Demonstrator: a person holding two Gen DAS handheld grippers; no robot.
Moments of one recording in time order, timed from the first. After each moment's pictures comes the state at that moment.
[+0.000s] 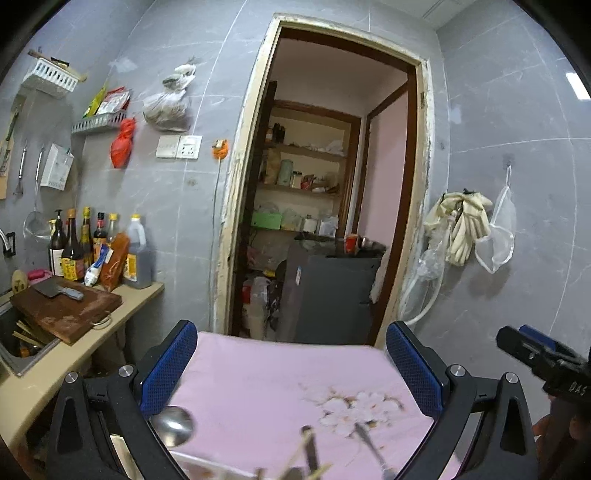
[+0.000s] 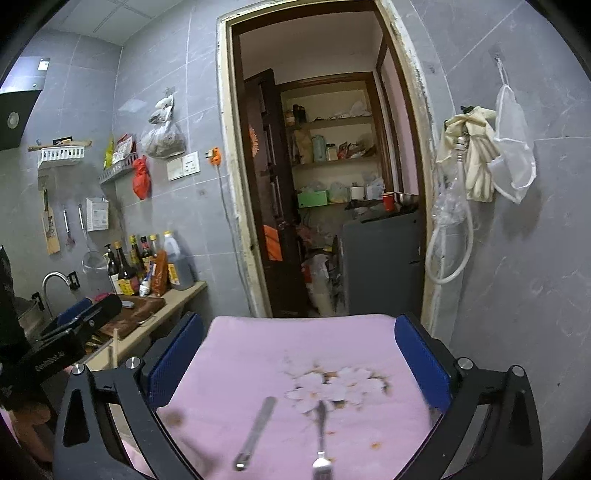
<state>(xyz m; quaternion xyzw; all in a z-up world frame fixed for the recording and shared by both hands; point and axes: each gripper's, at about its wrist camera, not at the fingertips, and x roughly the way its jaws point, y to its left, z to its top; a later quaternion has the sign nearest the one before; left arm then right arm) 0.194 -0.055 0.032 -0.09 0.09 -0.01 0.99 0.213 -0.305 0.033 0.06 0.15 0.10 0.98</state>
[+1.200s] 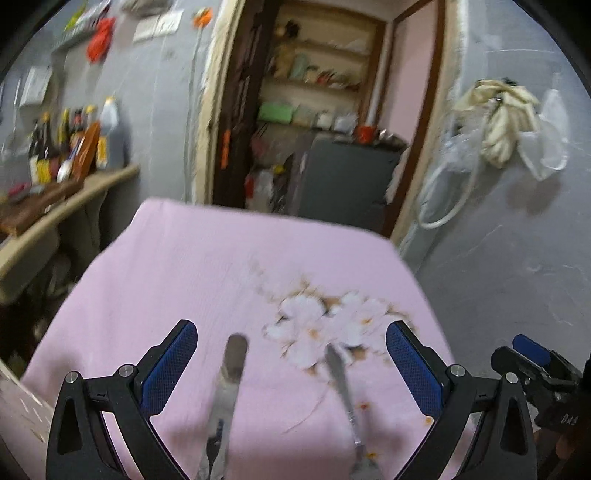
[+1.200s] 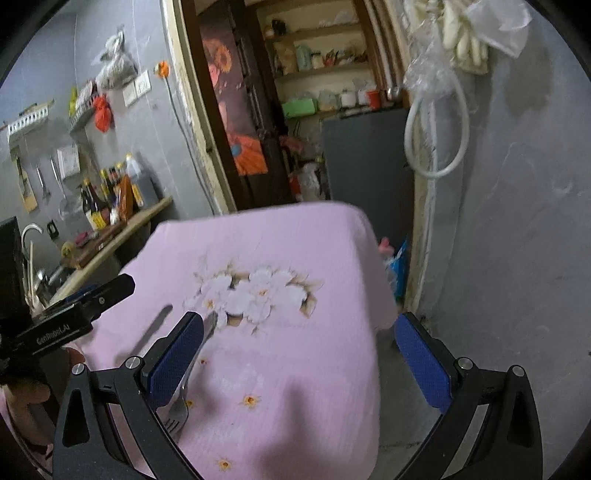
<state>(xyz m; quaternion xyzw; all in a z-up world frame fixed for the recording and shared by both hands) 0.307 -0.153 -0.116 -0.11 0.31 0.02 0.95 0.327 -0.411 -0.145 0.07 0.32 0.13 0.93</state>
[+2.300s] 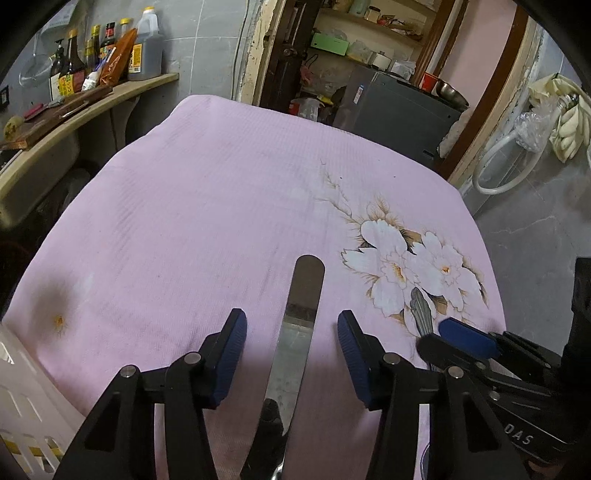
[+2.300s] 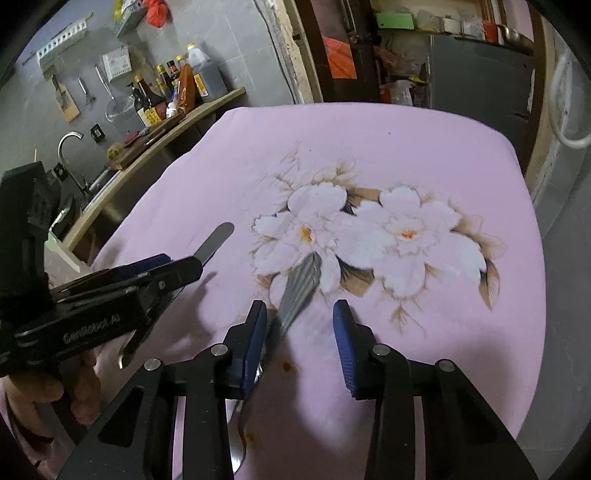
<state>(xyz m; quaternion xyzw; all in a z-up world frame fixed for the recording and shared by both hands) 0.325 -0.118 -0.176 -0.17 0.43 0.07 0.88 0.380 -0.283 -0.214 -0.01 0.46 0.29 0.84</state>
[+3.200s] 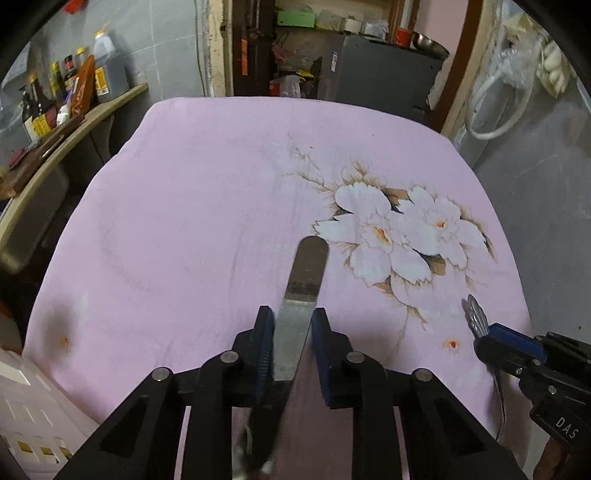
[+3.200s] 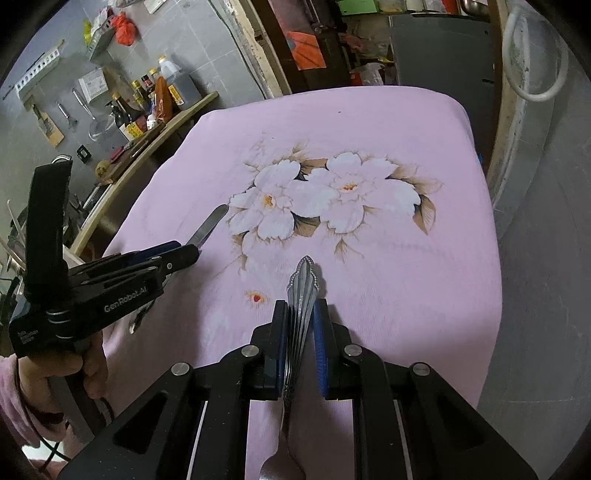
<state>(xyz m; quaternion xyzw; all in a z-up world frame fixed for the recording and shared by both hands) 0.341 -0.149 -0.171 -0.08 0.49 0.05 0.87 0.353 -0.344 -0.215 0.04 0.49 0.26 0.83</state>
